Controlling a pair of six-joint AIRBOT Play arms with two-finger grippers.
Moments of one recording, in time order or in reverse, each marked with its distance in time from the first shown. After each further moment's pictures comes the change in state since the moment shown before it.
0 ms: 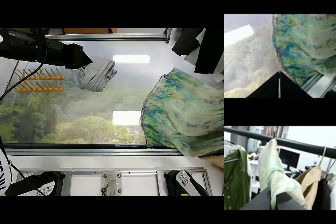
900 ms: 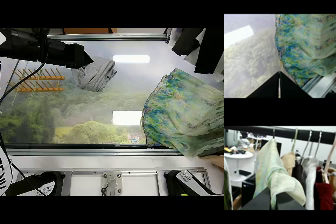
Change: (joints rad) left arm -0.004 -0.006 0.000 0.000 0.011 0.005; right arm -0.184 -0.096 0.008 -0.009 -0.018 0.093
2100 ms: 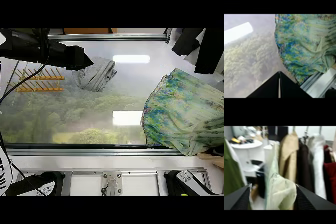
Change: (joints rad) left arm -0.001 0.000 0.000 0.000 -0.020 0.005; right arm -0.034 0.029 0.000 0.167 0.119 0.037
